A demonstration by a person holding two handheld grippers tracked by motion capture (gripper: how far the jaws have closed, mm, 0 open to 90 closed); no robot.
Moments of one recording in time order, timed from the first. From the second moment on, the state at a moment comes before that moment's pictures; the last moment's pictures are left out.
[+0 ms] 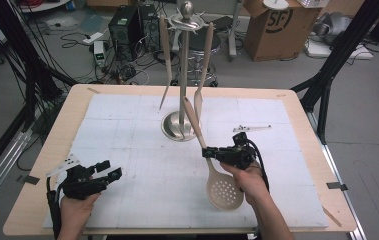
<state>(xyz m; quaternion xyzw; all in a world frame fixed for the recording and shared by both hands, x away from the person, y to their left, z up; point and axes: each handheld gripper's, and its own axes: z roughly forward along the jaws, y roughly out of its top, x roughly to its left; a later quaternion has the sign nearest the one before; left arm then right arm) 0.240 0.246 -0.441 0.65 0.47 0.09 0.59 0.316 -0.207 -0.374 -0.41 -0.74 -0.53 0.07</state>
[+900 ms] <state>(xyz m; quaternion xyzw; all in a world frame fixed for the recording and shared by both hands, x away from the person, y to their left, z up) 0.239 0.248 -0.441 0.65 0.47 0.09 0.59 0.313 -0.199 -0.305 -0.36 -0.69 -0.63 -0.05</state>
